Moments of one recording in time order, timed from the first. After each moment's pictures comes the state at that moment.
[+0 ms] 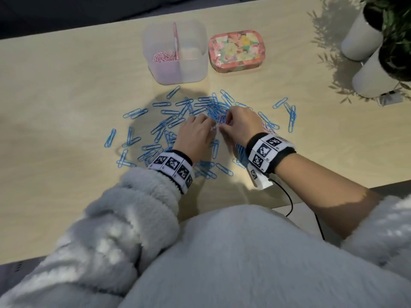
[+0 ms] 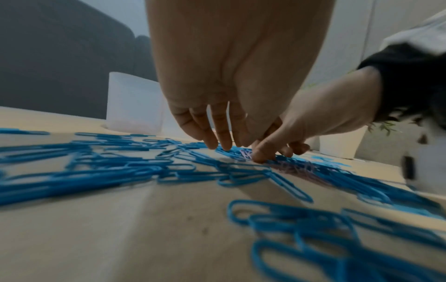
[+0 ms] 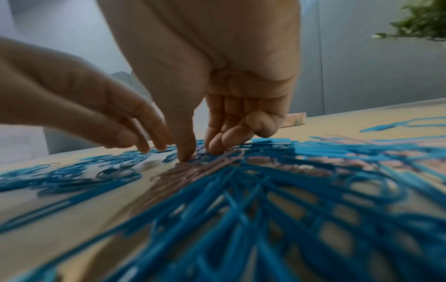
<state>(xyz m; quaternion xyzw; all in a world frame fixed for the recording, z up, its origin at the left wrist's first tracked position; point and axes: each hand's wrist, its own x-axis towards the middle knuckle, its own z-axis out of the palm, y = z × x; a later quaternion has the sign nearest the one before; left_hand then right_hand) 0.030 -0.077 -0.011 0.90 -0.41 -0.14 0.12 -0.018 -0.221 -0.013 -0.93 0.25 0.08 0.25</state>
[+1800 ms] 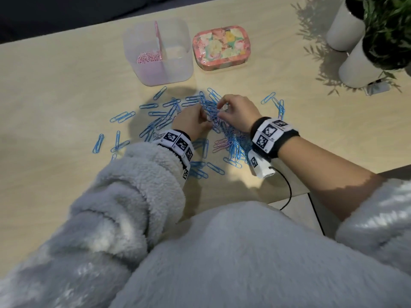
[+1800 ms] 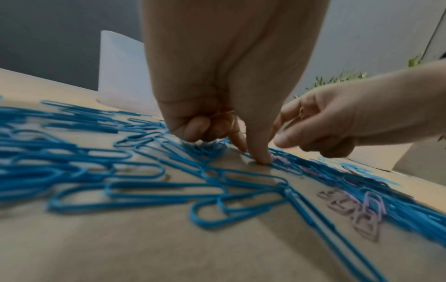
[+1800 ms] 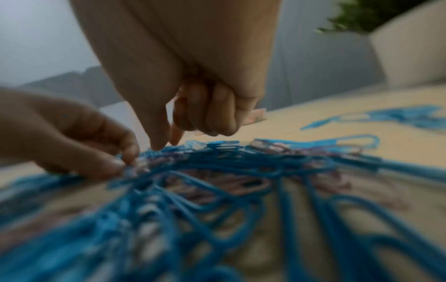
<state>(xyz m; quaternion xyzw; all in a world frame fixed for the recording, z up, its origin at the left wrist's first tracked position) 0.055 -0.115 -0.013 0.90 -0.28 -0.25 0.23 -0.015 -0.257 -0.009 -0.91 0.22 0.08 0.35</state>
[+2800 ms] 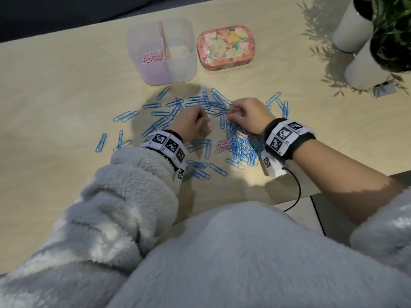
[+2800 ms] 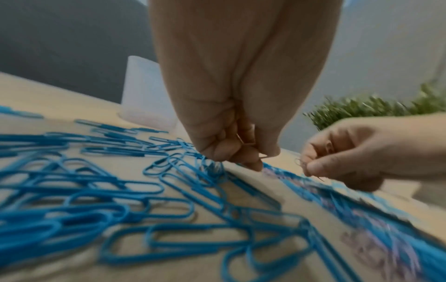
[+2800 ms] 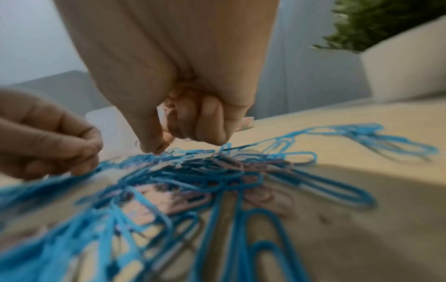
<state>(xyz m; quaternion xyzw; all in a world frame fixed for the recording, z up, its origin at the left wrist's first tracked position) 0.064 -0.104 -0.005 0.87 -0.32 -0.28 0.25 -0.024 -0.276 -0.011 -0.93 0.17 0.10 0.30</state>
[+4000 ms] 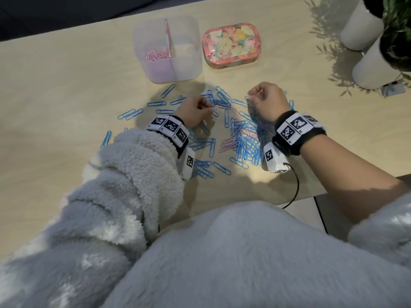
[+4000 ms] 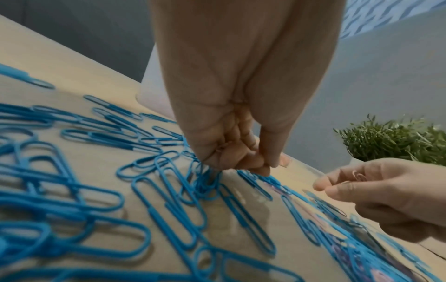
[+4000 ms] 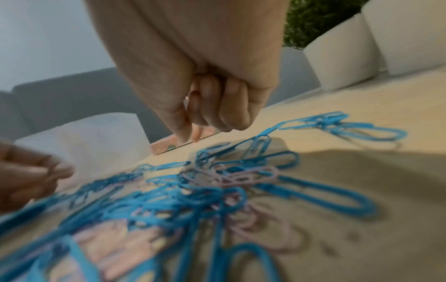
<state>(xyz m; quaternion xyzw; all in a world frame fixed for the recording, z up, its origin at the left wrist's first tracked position) 0.083 -0.114 -0.006 0.83 -0.22 -0.36 0.36 -0.019 -0.299 -0.012 -0.86 0.33 0.00 0.38</state>
